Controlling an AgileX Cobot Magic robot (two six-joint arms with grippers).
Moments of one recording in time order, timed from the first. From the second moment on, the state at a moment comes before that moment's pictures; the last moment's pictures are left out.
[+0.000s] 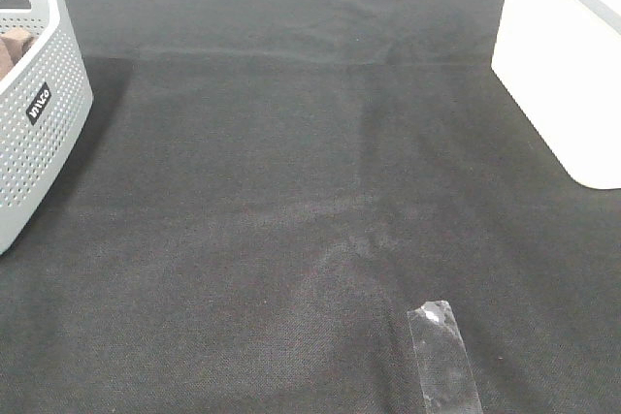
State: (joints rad) left arm -0.01 0.00 -0.50 -0.03 1.04 0.01; right arm 0.02 0.00 -0.50 0.00 1.05 -0.03
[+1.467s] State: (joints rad) left arm -0.01 0.00 -0.50 -0.03 1.04 0.01; right arm 0.02 0.00 -0.50 0.00 1.05 -0.03
